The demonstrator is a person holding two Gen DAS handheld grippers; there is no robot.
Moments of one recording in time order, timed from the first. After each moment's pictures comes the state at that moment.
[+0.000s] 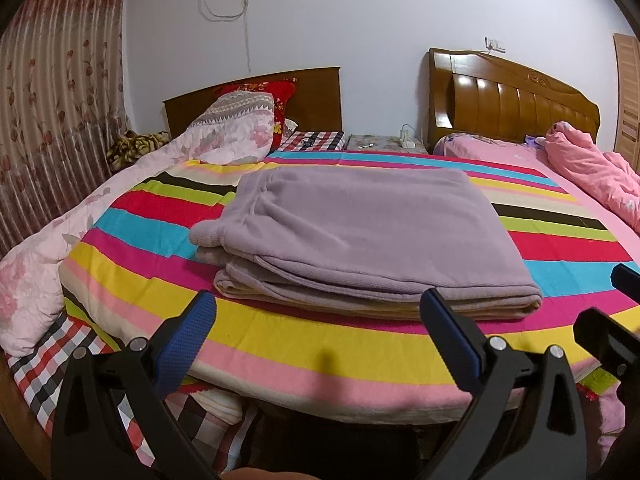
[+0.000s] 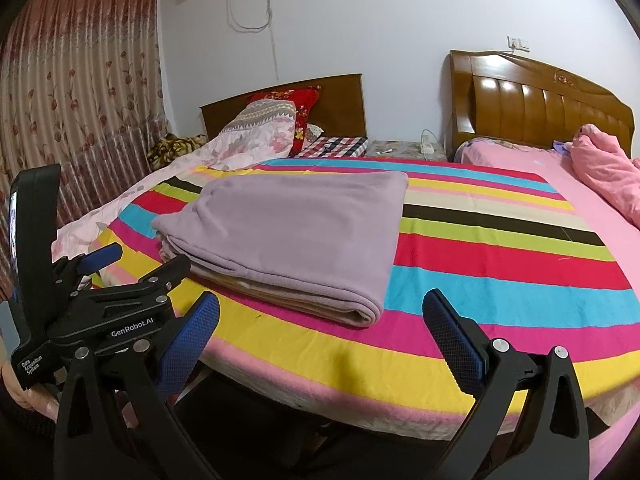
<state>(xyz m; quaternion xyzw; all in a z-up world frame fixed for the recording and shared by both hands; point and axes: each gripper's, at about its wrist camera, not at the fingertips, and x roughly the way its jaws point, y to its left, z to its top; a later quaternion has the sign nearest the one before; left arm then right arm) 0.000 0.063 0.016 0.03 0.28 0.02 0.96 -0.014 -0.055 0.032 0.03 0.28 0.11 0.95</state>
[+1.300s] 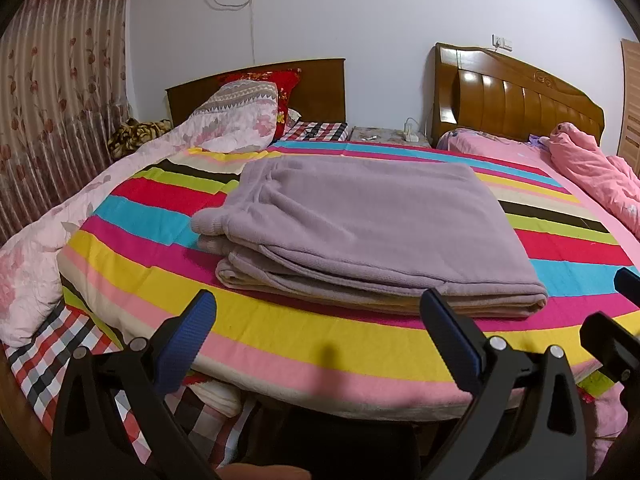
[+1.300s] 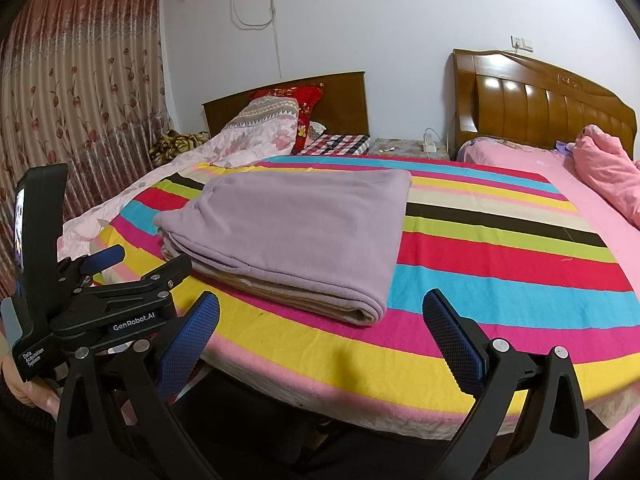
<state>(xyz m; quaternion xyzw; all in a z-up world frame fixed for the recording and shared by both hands) 0.000 0.063 0.012 0.02 0.30 0.02 0.95 -0.014 -0.055 0.032 0.03 0.28 0.11 0.95</state>
